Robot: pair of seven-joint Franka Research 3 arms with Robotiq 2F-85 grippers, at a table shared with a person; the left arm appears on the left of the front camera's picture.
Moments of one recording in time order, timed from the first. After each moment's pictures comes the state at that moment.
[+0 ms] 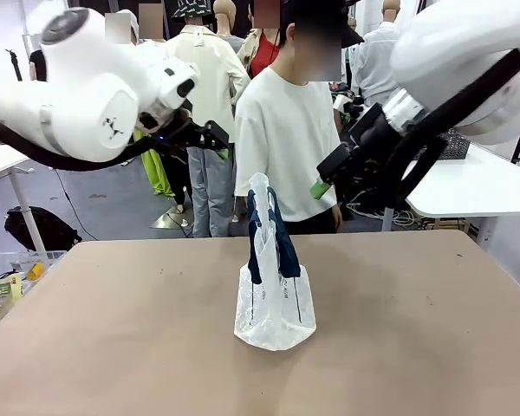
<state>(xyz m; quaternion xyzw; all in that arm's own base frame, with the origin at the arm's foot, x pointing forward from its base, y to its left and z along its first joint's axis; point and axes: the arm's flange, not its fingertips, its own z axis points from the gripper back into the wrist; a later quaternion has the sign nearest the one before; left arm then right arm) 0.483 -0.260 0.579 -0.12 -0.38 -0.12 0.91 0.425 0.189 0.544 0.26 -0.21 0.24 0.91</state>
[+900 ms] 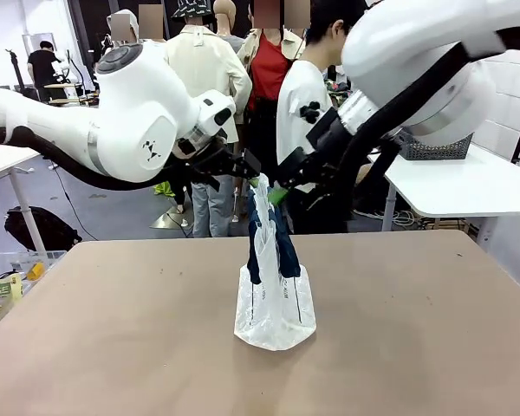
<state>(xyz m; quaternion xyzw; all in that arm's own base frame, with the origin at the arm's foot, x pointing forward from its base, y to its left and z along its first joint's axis) 0.487 -0.316 0.528 -0.14 -0.32 -0.13 0.93 0.423 0.264 0.531 0.29 -0.16 0.29 0.90</state>
